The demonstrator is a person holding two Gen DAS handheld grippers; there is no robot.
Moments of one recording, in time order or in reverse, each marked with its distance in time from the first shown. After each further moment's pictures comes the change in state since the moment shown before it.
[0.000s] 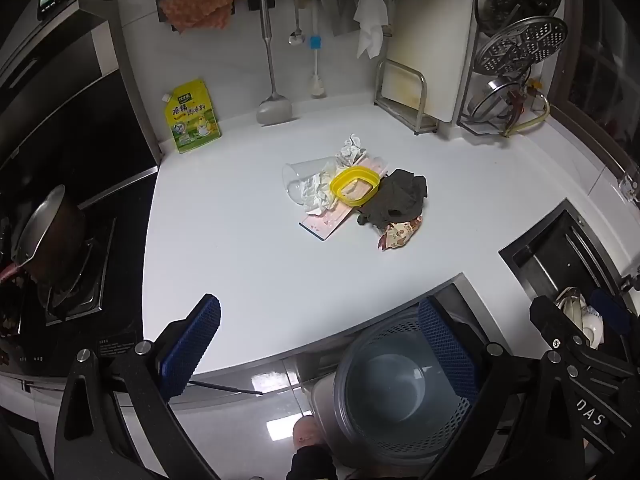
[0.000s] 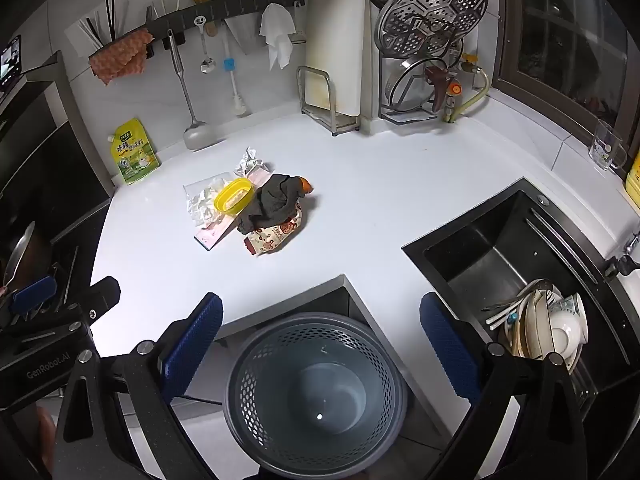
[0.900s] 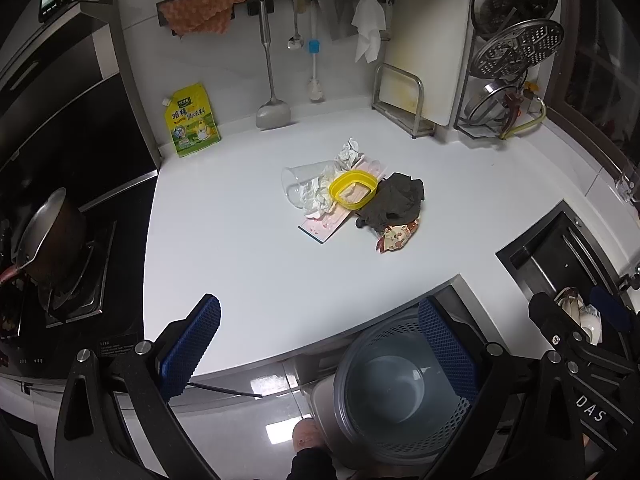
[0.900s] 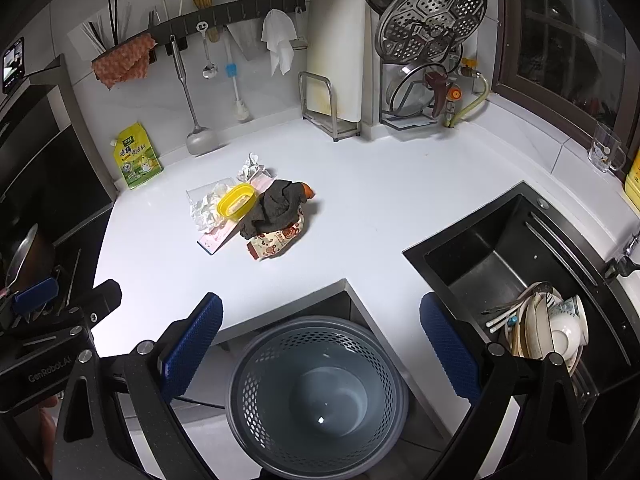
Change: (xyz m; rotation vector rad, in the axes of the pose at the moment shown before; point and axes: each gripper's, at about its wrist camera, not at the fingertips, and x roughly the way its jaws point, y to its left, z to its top) left arm -0.008 0.002 -0.001 0.002 -0.014 -0.009; right arm -0.005 -0.001 -0.003 0.004 -0.013 0.005
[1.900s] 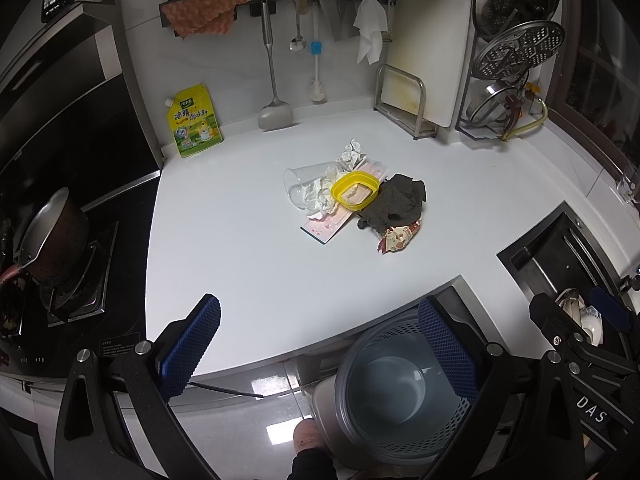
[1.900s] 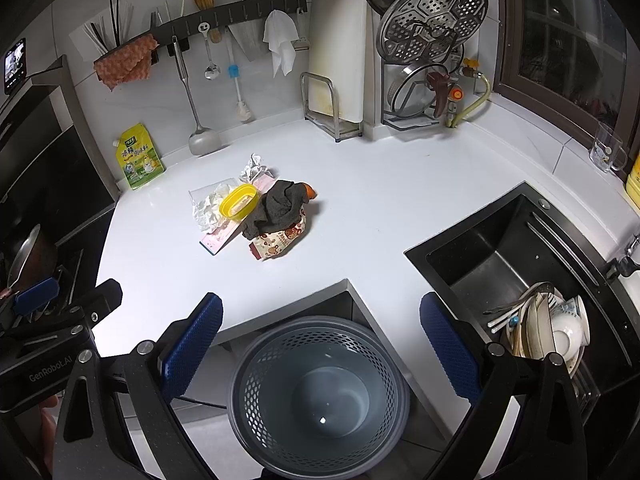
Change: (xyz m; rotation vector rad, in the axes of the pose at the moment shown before) left arm 0.000 0.002 0.001 0.000 -0.001 0.001; right arm -0.002 0.003 0.003 -0.002 -0.010 0.002
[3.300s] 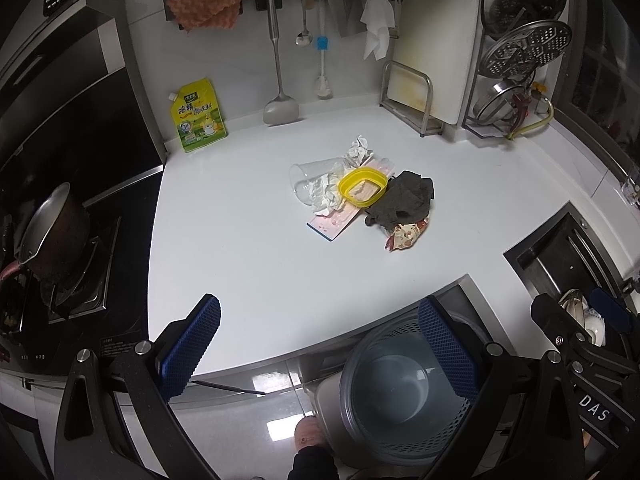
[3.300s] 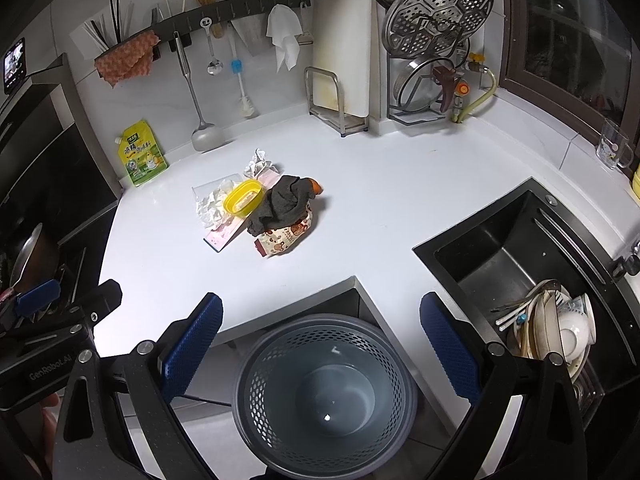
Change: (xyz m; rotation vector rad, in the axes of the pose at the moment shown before) left arm 0.006 0.015 -0.003 -0.011 0.012 0.005; right arm 0.009 0.003 0.000 0.004 0.019 0.024
